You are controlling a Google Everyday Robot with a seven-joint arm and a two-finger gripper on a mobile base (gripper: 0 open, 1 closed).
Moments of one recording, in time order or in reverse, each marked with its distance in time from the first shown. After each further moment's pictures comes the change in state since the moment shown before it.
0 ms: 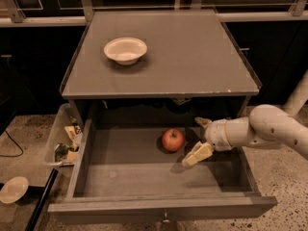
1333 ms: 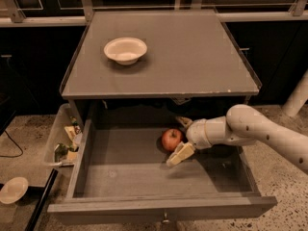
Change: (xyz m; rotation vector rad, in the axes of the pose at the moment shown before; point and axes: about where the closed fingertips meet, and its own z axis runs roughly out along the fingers) arm -0.019 0.003 0.062 -0.069 -0.050 -0.117
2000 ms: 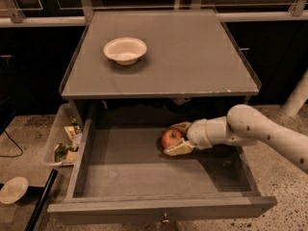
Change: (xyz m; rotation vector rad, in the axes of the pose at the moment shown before) arm 0.000 0.000 0.000 0.000 0.000 0.000
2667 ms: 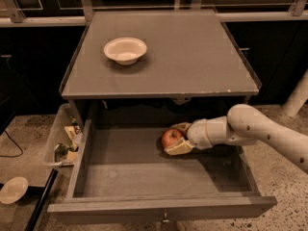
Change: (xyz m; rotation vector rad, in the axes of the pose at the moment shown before) arm 0.001 0.001 -0.002 -0.010 -0.001 0.010
